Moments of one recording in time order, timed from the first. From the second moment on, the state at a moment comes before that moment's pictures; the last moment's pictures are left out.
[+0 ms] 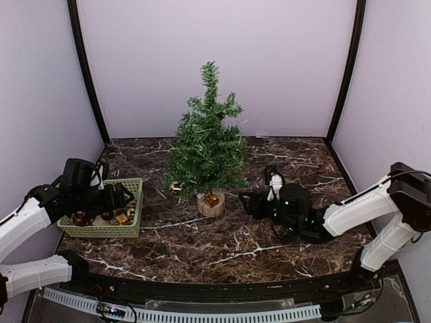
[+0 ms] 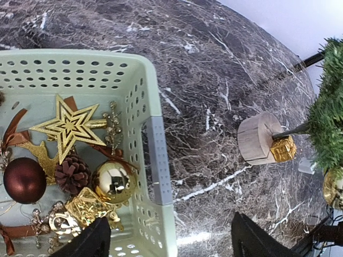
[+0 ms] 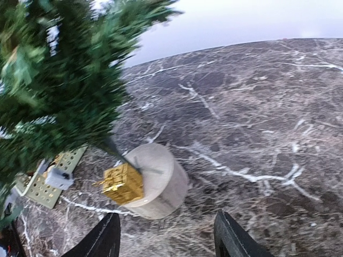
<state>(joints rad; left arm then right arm) -0.40 0.78 0.62 -0.59 0.08 -0.59 1.00 1.54 0.50 0.74 0.31 0.57</state>
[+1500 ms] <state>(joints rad) -0.25 1.07 0.65 -0.69 0.06 -0.60 0.86 1.52 0.45 0.72 0.26 0.57</state>
